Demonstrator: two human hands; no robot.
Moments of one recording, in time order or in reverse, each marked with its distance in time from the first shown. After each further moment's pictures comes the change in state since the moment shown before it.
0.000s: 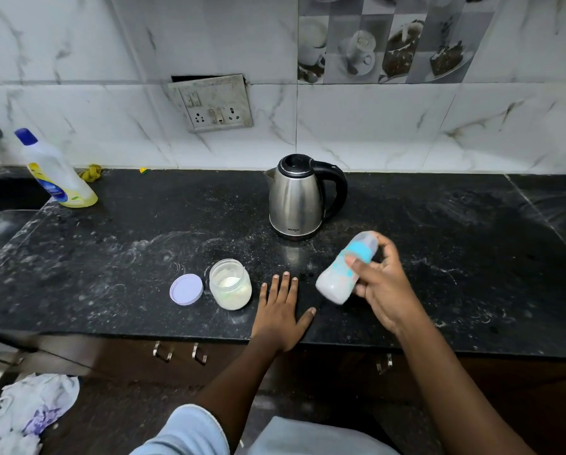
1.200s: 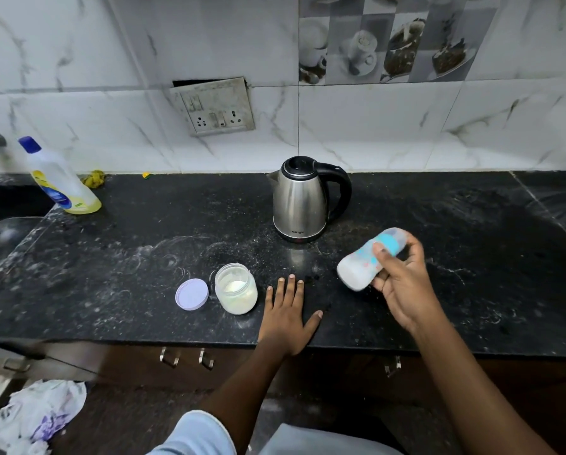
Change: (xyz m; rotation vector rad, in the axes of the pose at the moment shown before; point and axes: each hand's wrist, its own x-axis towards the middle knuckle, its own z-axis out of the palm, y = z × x) left_hand -0.001 0.001 -0.001 -0.016 -0.005 0.006; right_hand 0.008 -0.008 -0.013 0.115 0.084 -0.054
